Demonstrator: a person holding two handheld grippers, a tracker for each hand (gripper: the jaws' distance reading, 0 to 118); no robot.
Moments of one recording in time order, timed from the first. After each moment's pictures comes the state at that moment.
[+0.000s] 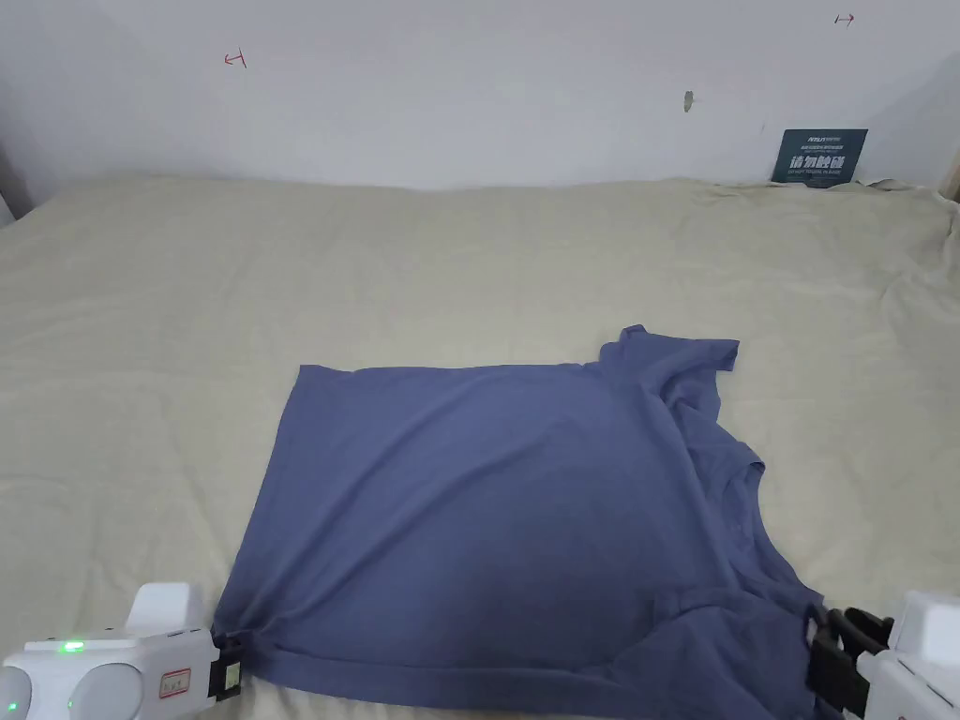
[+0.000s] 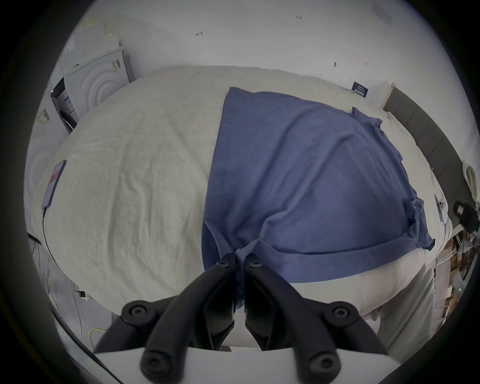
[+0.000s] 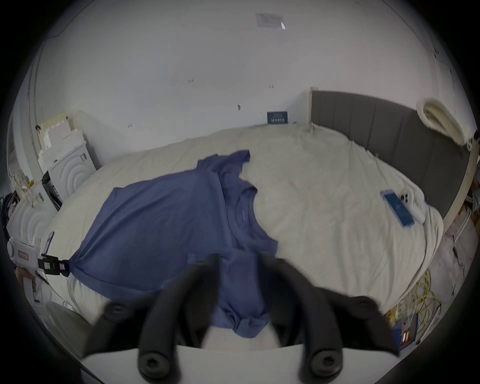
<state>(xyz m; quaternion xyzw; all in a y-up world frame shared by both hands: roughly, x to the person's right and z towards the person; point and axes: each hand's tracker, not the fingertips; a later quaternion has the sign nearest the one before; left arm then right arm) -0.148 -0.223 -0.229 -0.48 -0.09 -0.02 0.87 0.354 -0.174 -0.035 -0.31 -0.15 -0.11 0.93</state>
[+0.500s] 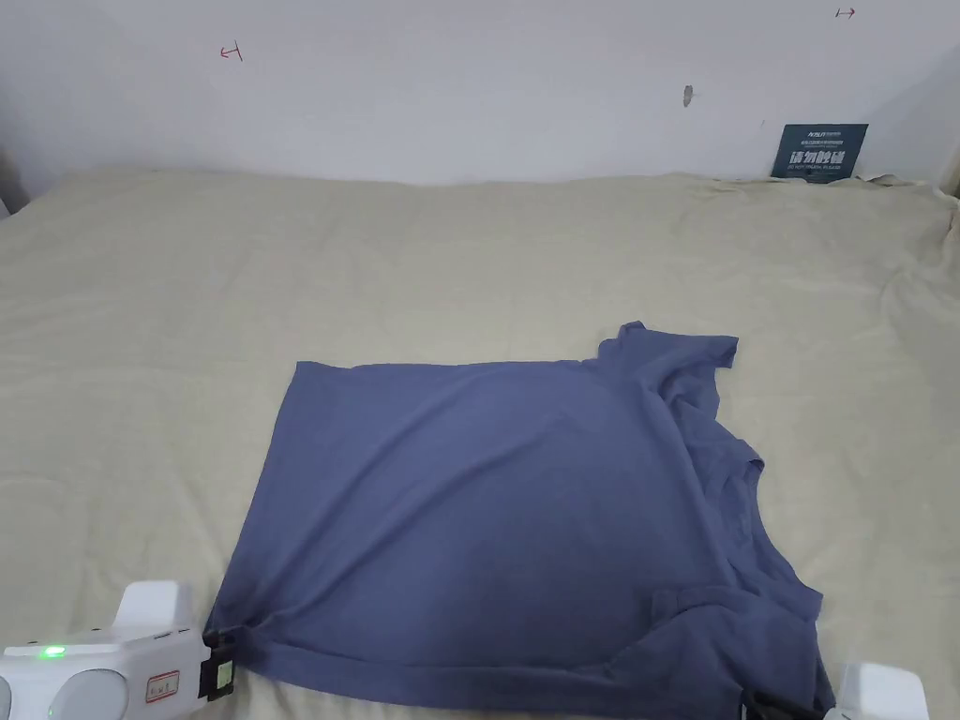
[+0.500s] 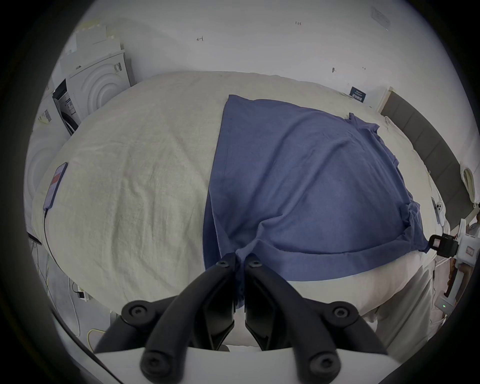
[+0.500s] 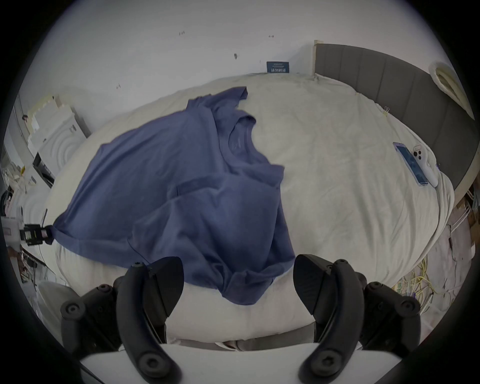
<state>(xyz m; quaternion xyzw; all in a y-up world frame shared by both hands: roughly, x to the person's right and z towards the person) -0.148 -0.217 -0.225 -0.48 -0.09 -0.01 0.87 0.353 -0.239 -0.042 -0.44 -0.14 -0.12 0.88</state>
